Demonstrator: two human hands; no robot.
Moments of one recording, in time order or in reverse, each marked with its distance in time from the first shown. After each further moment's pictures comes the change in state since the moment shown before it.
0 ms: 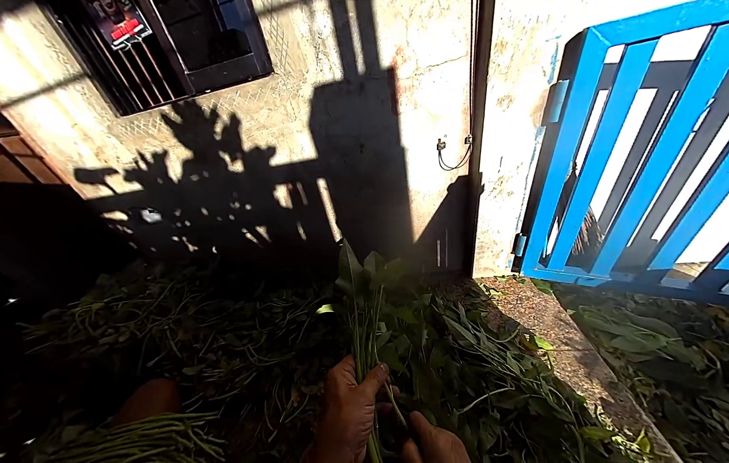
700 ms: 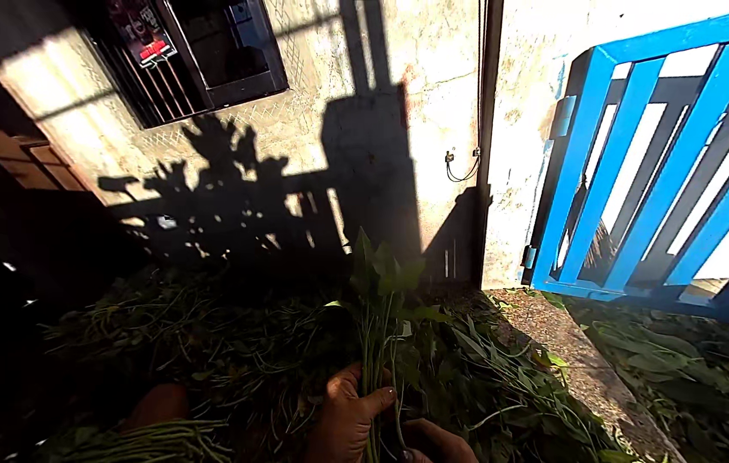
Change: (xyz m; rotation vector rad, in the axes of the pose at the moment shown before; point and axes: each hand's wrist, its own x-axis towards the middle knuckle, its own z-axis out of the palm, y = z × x) left_hand -0.003 0.012 -0.023 -0.017 -0.143 0.078; right_hand 0.010 0.009 -0.004 0.698 -0.115 -0.227
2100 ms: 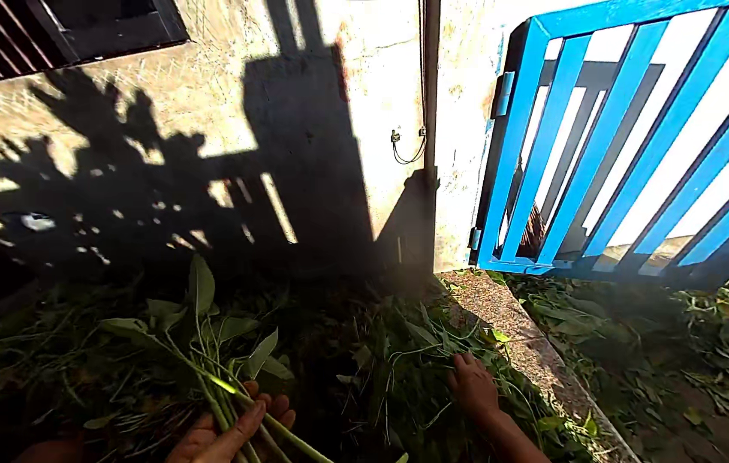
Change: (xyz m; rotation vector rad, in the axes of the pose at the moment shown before) left_hand 0.004 0.028 -0.012 -0.225 0.311 0.012; right_hand 0.034 0.170 -0.215 -1.174 0.460 0.617
